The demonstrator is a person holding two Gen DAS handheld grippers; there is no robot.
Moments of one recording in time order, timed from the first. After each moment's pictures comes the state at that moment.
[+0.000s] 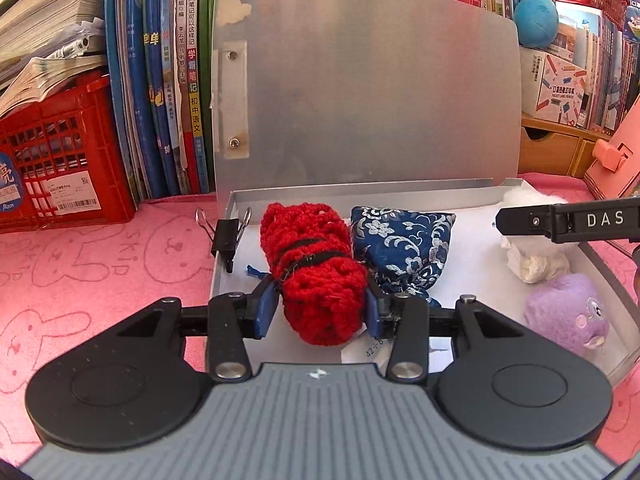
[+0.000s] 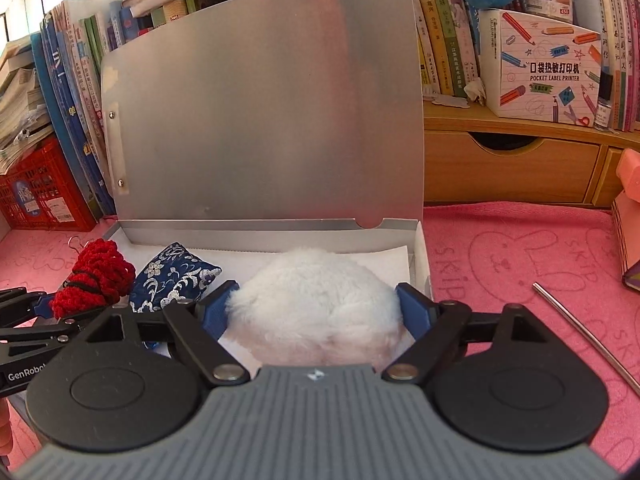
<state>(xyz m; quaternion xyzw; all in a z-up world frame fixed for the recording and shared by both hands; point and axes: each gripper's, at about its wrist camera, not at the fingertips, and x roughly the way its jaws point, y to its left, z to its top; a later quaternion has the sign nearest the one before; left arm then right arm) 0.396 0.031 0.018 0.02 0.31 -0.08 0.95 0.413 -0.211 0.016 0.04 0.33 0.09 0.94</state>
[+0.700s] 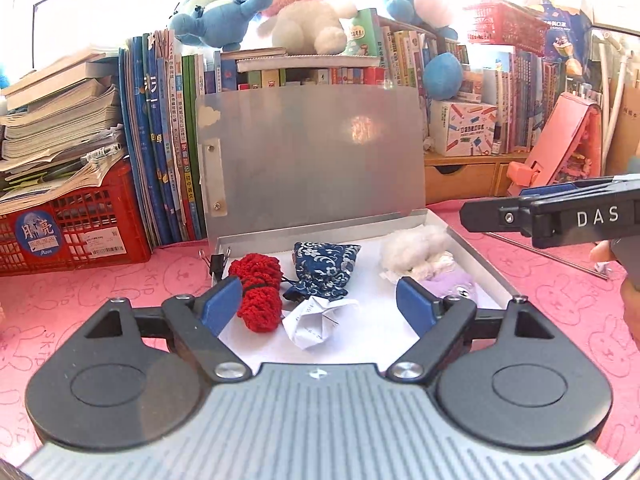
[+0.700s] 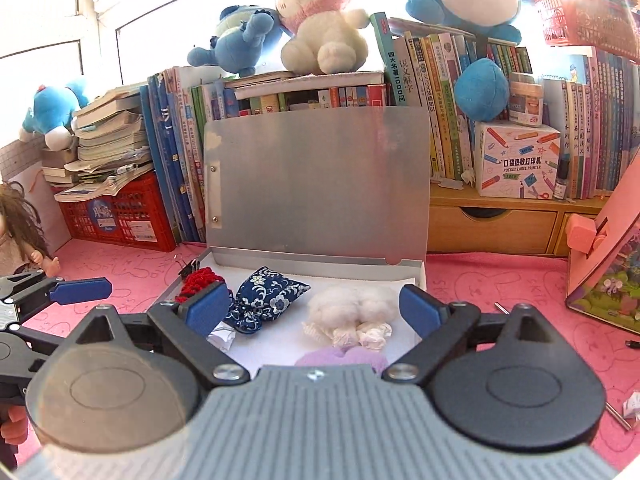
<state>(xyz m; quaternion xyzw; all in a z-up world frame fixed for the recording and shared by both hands) 0.260 0.014 0.096 0.04 0.24 -0.13 0.96 0.284 -0.200 0.098 0.02 0.25 0.13 0.96</state>
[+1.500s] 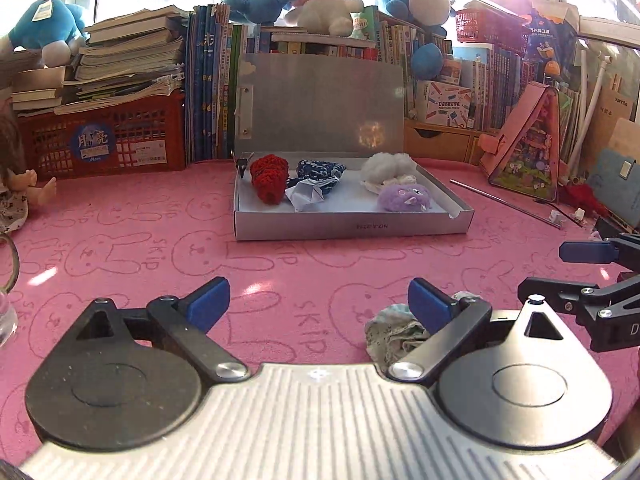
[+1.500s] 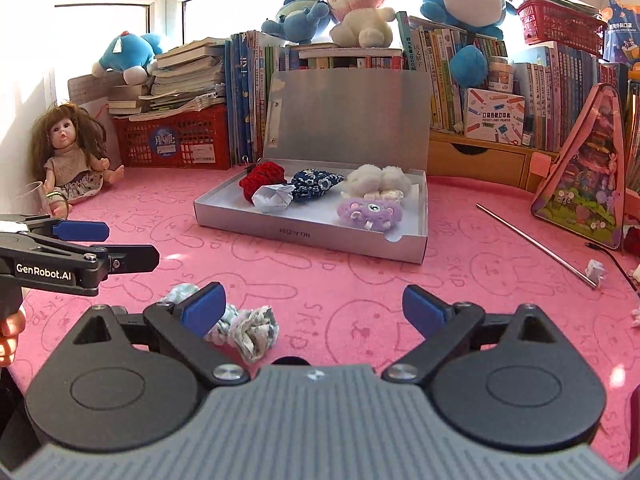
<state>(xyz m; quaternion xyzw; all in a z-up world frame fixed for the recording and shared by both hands) 0.090 0.037 0.044 -0.01 0.25 -0.10 0.96 0.087 -0.200 0.038 -0.02 0.24 0.14 0.96</state>
